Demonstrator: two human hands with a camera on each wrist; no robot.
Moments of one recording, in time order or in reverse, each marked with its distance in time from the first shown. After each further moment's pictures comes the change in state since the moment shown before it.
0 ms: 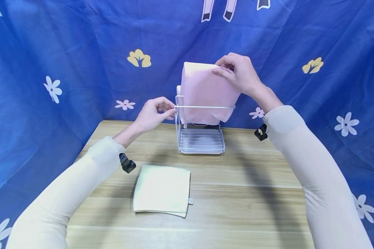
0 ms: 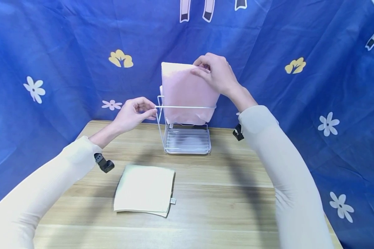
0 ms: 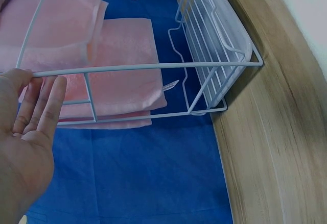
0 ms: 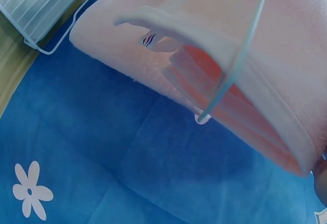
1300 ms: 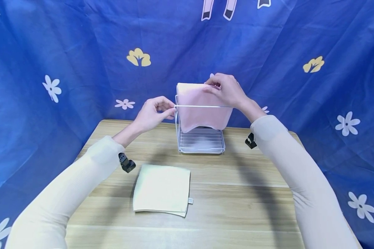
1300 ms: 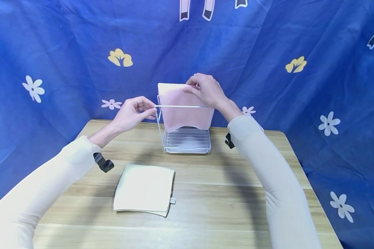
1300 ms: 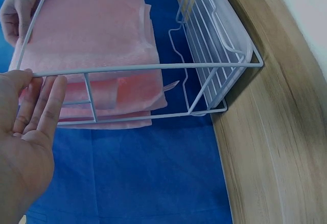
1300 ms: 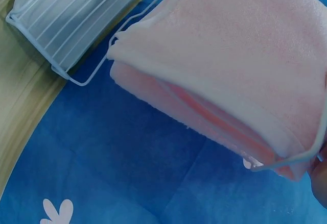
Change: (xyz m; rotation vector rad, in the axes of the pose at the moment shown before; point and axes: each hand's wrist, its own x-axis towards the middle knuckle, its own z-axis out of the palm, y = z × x) left_hand 0.001 -0.003 0.001 -0.017 -0.001 -0.001; right_hand -0.019 0.012 0.051 -0.002 -0.186 0.045
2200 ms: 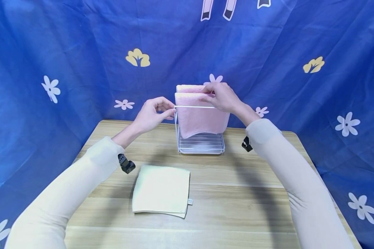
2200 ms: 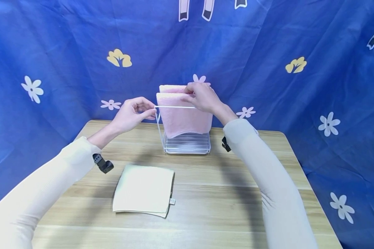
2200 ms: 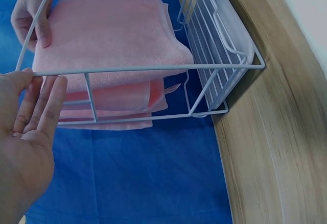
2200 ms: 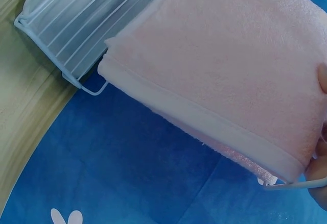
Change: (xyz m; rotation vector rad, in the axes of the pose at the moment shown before) left_hand 0.001 0.002 0.000 0.009 -0.006 -0.002; right_hand 0.000 0.004 0.020 -0.001 -0.131 0.064
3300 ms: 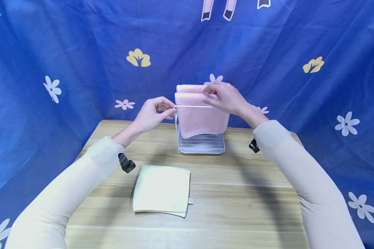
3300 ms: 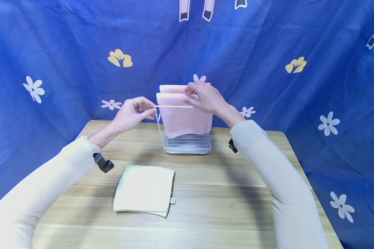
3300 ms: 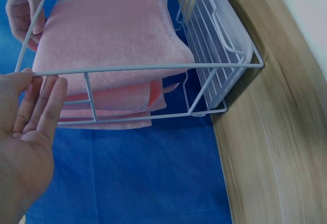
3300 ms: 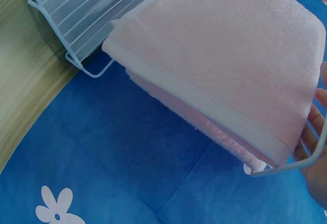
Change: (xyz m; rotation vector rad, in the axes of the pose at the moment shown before) left_hand -0.001 0.001 -0.002 -0.016 0.003 0.009; right_hand -0.017 -0.005 -0.015 -0.084 -0.007 -0.073
